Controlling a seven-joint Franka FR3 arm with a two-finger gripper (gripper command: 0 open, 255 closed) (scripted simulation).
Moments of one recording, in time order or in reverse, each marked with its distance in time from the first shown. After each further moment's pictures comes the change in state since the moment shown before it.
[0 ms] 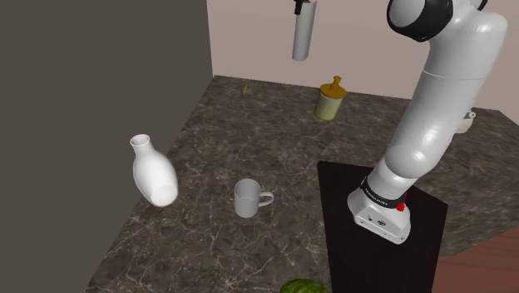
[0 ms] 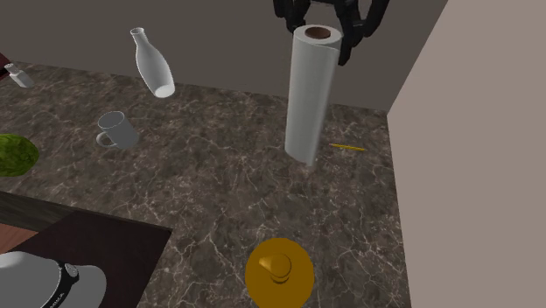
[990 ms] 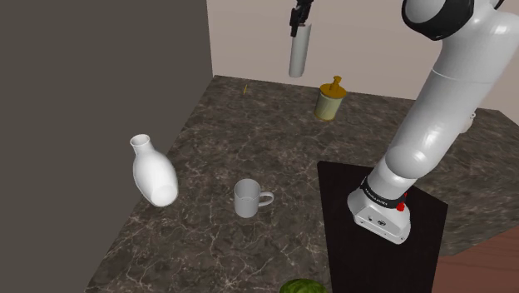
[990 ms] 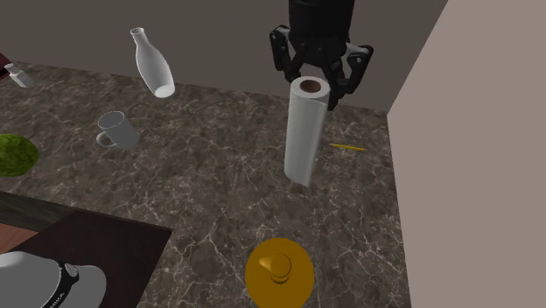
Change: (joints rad) arm 0.020 -0.086 0.007 -0.323 -0.026 0.240 0.014
